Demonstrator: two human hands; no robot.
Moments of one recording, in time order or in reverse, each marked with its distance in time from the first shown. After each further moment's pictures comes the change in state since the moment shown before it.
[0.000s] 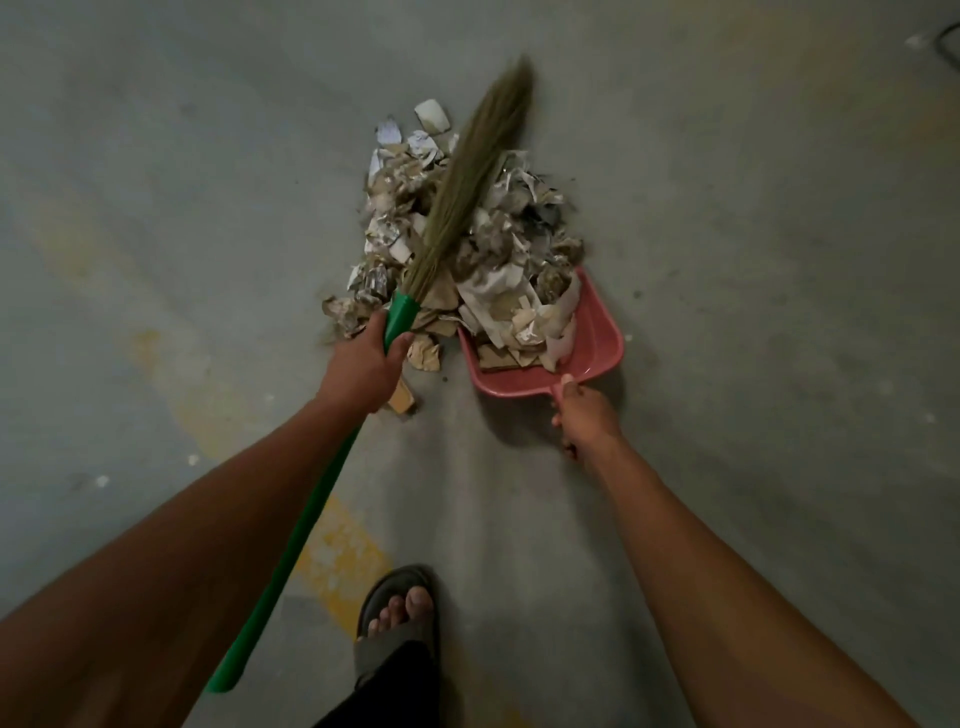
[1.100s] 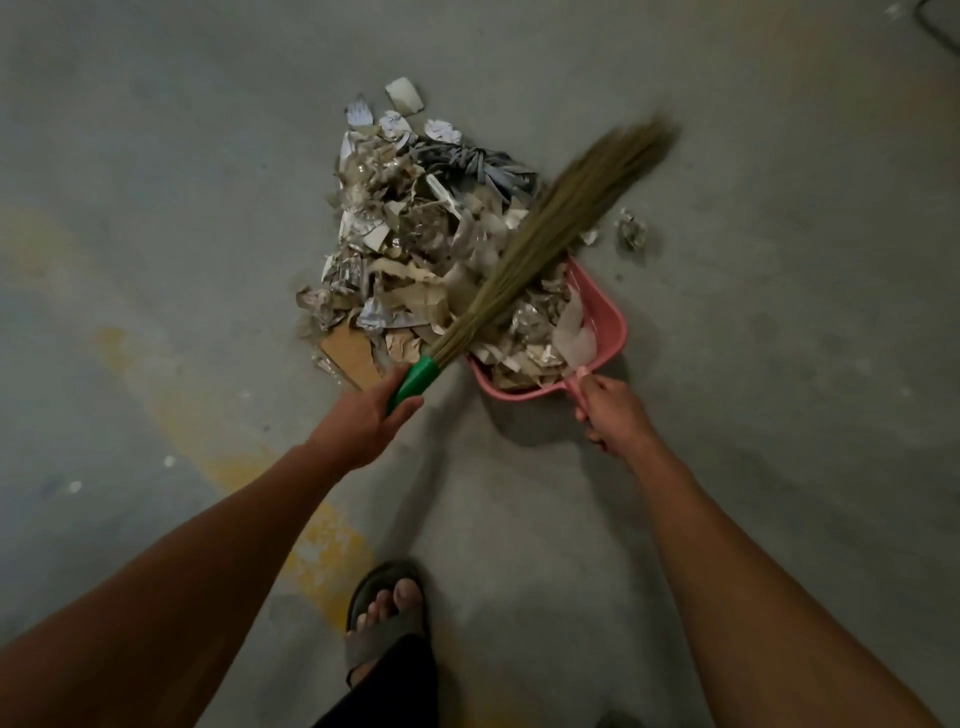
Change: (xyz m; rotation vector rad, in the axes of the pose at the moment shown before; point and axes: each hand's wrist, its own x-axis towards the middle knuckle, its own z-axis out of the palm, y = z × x) left_hand -0.030 -0.043 0.053 0.098 -0.286 0.229; right_hand 0.004 0.022 -0.053 -0.096 -0.003 -0.094
